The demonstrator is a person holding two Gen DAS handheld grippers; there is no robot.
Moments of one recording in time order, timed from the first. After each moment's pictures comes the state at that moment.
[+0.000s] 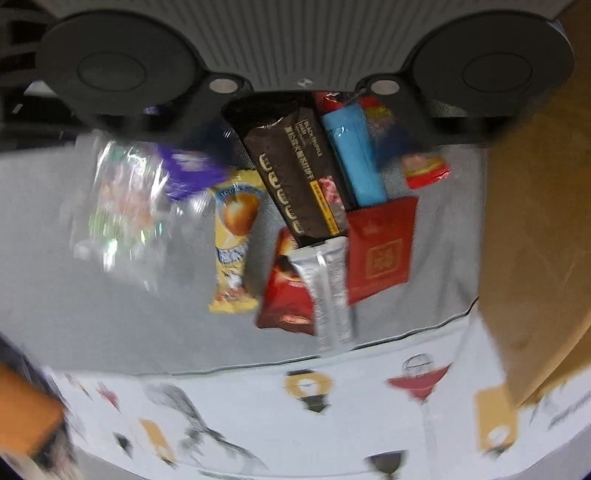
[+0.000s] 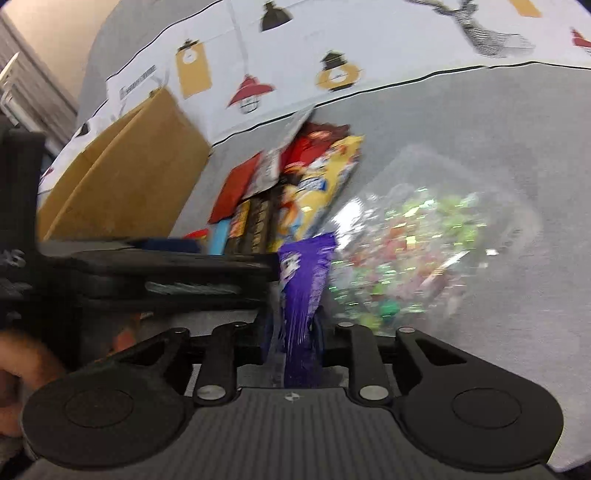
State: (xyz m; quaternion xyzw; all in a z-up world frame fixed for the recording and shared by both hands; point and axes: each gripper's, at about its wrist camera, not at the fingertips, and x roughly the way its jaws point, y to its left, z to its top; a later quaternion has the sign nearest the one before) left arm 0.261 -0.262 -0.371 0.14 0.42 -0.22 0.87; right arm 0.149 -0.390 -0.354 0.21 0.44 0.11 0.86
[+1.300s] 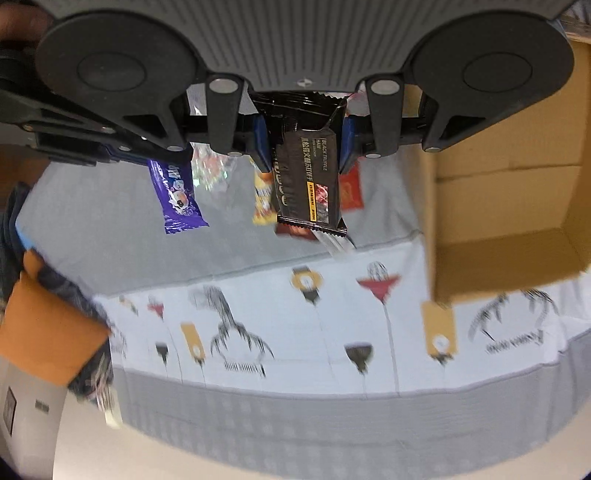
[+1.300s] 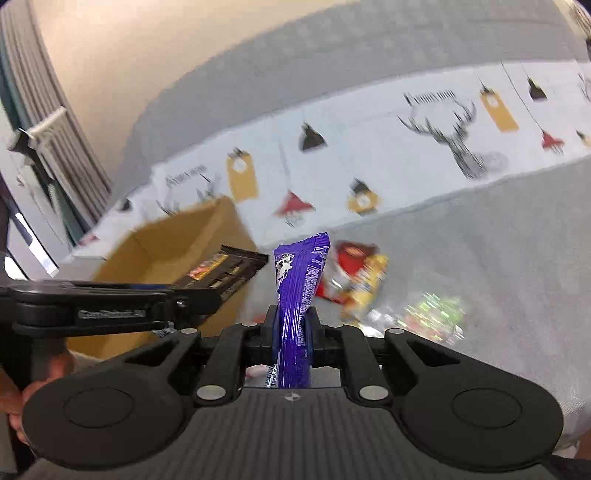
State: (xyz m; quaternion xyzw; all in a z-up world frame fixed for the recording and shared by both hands) left arm 0.183 -0.162 -0.214 0.05 0.35 -0.25 0.90; right arm 0.075 -0.357 -0.233 0.20 0.29 0.06 0.93
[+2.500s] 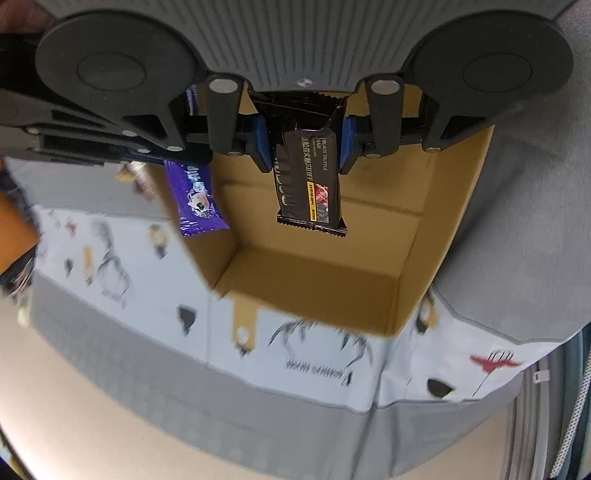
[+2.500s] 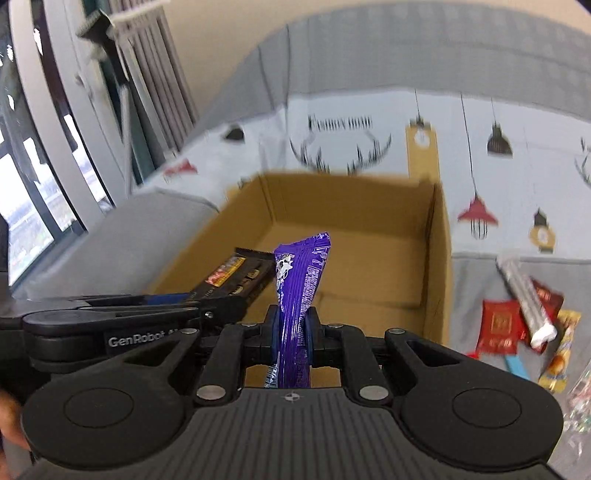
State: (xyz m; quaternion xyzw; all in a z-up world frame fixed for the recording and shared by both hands) left arm 0.236 0.080 -0.248 -0.07 0.36 -0.14 0.92; right arm 0.183 -0.111 -0.210 0.08 0.35 0.15 0.92
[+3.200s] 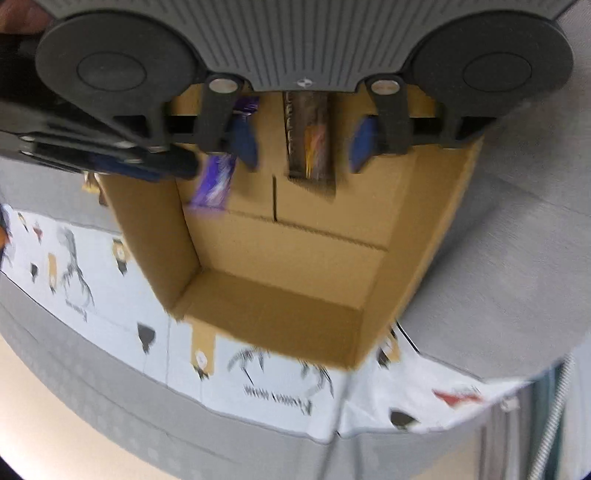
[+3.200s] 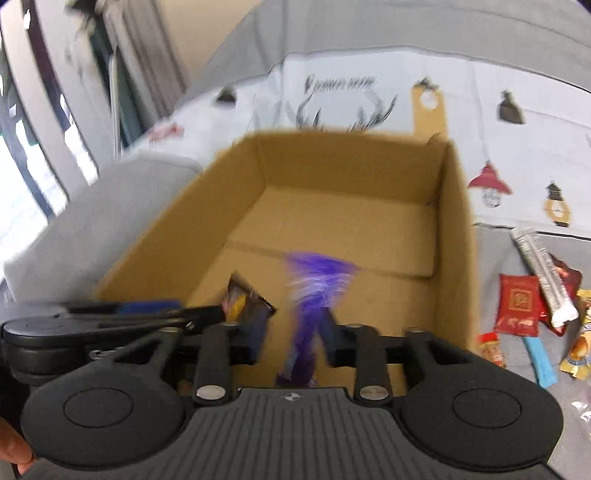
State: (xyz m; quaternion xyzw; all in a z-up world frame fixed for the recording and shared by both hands) left arm 0.237 0.085 -0.253 -0.07 0.39 -0.08 0.91; right arm 0.199 -0.109 -0.235 0.08 0.37 0.15 0.91
